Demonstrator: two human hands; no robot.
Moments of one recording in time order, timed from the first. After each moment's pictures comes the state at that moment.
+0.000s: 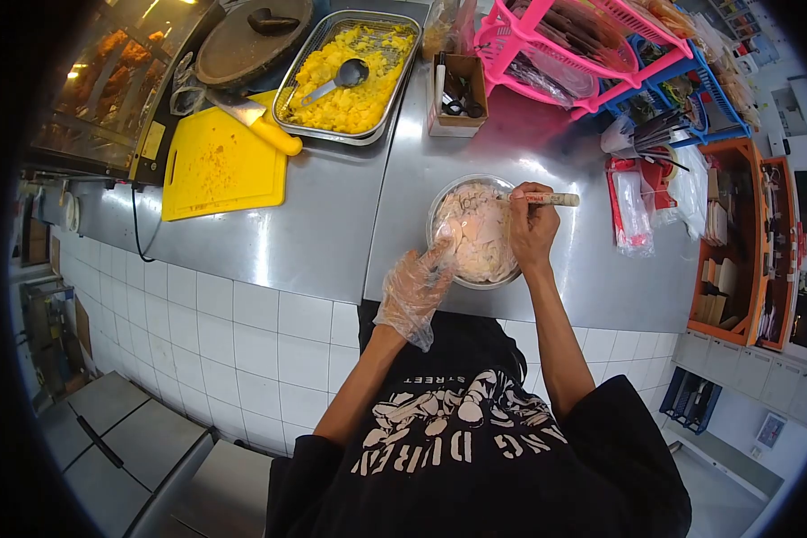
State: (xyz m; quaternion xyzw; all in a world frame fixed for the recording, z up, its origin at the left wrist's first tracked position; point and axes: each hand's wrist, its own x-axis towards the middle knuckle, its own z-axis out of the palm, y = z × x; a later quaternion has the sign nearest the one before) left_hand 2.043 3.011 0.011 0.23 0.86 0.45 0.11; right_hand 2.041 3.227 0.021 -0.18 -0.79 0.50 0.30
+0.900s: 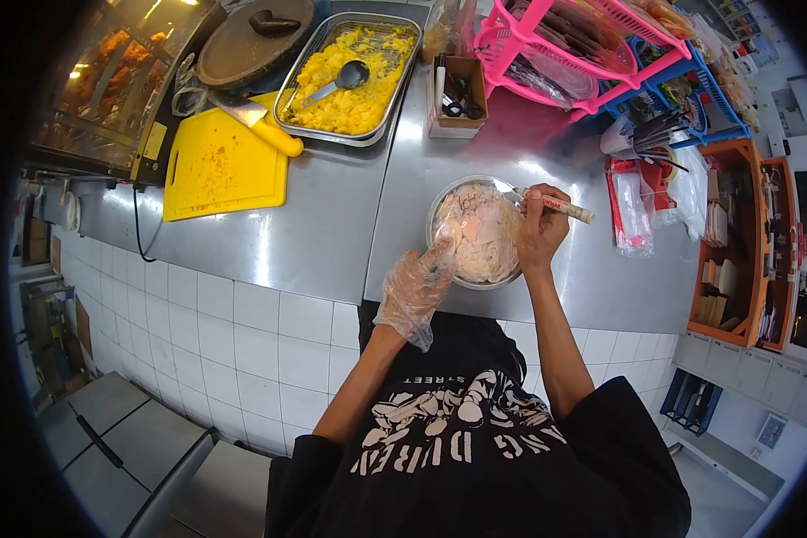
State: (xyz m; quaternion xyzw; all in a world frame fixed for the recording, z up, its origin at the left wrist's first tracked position) left_hand 2.043 3.010 0.011 0.23 0.86 0.45 0.10; right_hand 2.043 3.229 0.017 -0.19 -0.70 0.58 0.37
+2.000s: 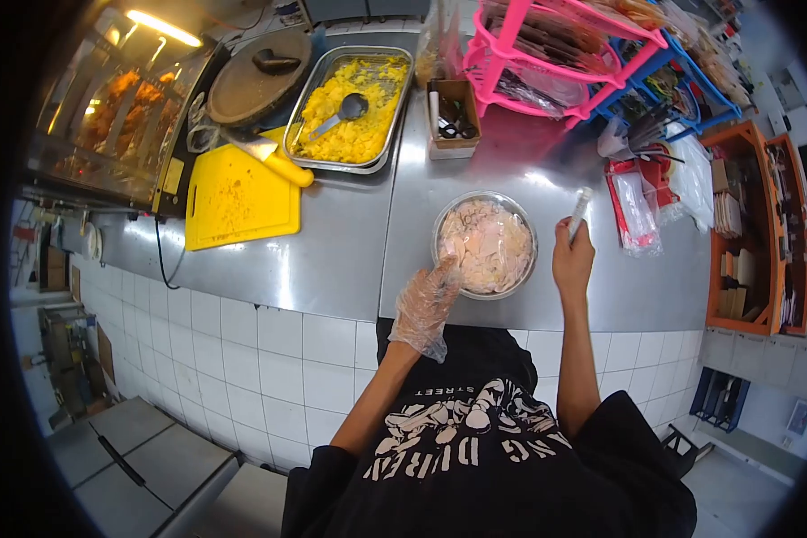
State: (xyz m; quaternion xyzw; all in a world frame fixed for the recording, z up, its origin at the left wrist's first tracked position) left_hand 2.049 3.009 0.008 0.25 0.85 0.46 0.08; right_hand 2.092 3.258 0.059 -0.40 -0.82 0.37 0.17
